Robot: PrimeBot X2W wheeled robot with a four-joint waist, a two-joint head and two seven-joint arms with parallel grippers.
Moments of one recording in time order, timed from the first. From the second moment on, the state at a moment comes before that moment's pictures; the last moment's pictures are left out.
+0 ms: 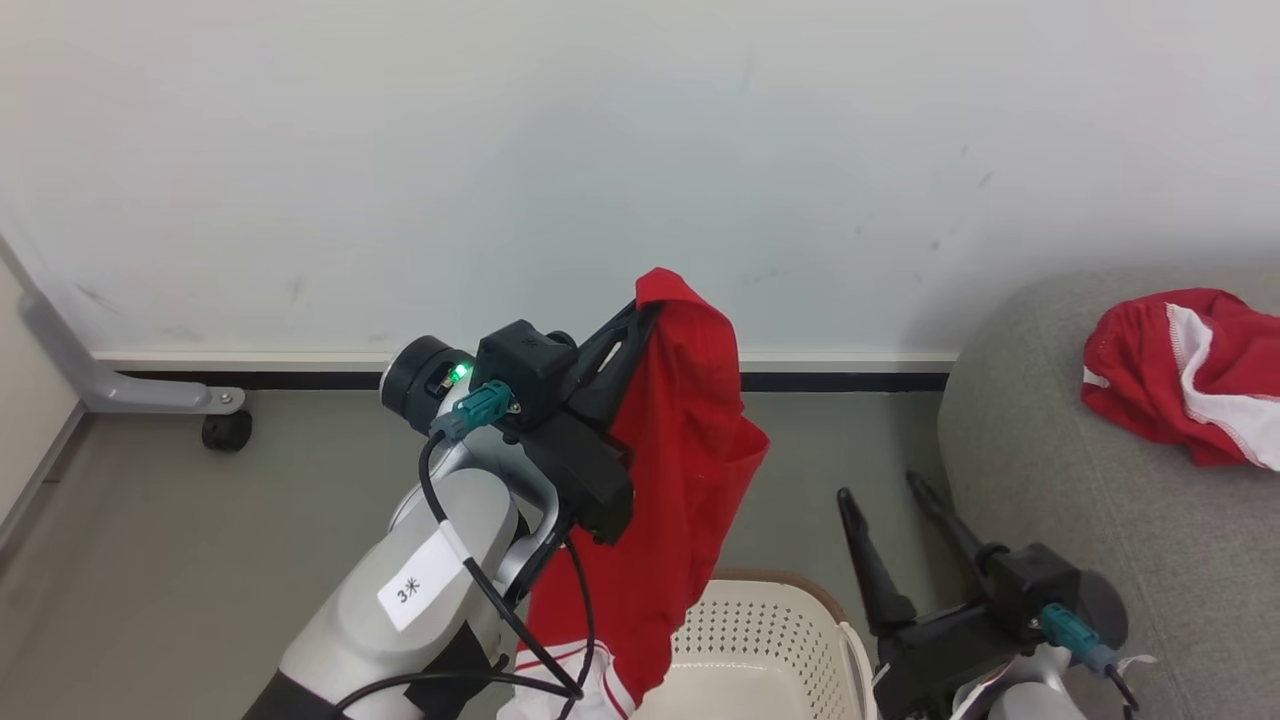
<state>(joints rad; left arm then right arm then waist) -0.72 0.05 -0.66 0.63 -0.46 -0.12 -0.24 -0.23 -0.08 0.30 0.37 0.20 0.05 -0.26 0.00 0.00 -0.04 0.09</state>
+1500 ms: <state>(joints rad) -0.80 0.04 -0.93 0.45 -0.63 -0.07 -0.13 -0.51 -0.06 0.65 0.71 0.28 0.12 -0.24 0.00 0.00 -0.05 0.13</state>
